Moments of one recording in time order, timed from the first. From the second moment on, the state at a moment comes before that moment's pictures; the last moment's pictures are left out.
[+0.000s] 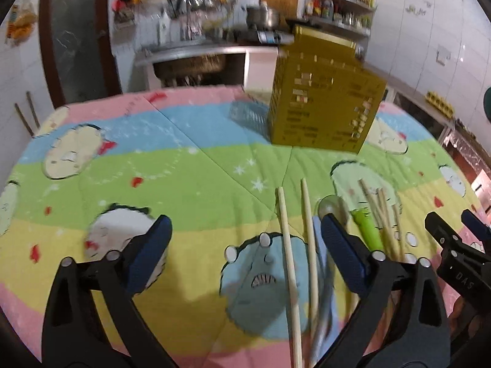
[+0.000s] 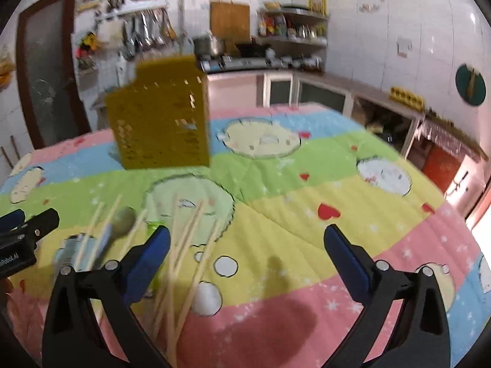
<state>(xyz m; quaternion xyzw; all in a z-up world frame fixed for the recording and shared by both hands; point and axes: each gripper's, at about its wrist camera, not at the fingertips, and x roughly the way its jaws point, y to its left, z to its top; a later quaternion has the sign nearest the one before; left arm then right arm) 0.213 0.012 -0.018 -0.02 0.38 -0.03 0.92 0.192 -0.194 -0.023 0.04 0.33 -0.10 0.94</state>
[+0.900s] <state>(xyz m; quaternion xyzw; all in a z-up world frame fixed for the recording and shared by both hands) 0.272 -0.011 -0.056 0.01 0.47 -0.07 0.88 0.243 -0.170 -0.054 0.04 0.42 -0.11 0.90</state>
